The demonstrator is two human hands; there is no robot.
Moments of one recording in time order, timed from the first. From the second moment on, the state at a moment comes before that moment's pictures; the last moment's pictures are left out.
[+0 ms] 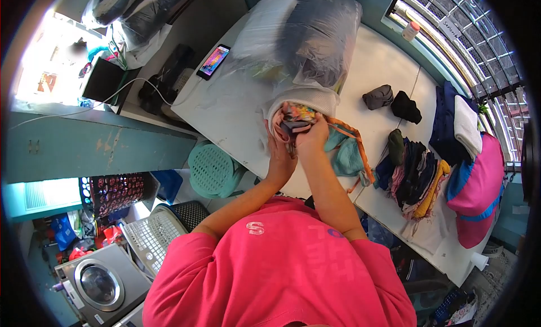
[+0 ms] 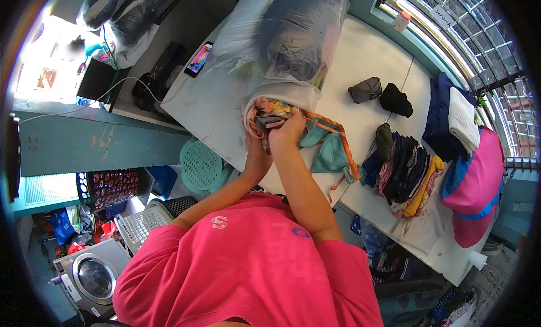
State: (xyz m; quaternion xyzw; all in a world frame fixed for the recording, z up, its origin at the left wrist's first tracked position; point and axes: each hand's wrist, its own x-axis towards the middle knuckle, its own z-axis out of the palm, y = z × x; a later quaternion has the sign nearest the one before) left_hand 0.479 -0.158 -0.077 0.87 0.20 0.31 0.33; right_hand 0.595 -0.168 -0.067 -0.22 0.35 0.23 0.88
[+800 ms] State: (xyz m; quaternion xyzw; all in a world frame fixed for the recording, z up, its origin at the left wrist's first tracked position) left_hand 0.432 -0.151 0.012 0.87 0.14 0.13 0.46; right_hand 0.560 -0.198 -0.121 -0.77 -0.03 0.11 0.63
